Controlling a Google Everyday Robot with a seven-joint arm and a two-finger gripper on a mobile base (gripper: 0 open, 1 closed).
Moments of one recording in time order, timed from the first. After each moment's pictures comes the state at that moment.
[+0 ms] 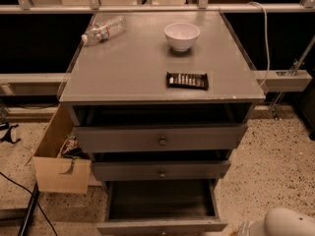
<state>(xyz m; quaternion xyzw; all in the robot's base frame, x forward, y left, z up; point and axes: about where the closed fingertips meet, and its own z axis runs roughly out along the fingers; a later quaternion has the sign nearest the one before) 0.293 -0.223 0.448 -0.47 0.86 0.15 0.12</state>
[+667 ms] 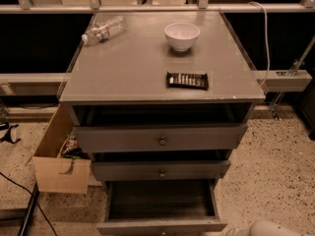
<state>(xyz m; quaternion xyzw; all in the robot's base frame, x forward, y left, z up) 0.304 -0.204 0.358 -0.48 0.85 0.17 0.15</state>
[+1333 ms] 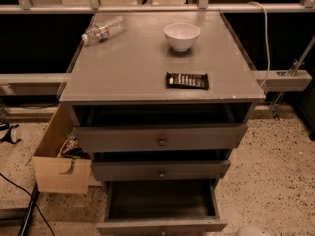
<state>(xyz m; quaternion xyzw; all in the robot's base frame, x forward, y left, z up) 0.321 -0.169 0.265 -0.51 0.81 0.21 0.21</state>
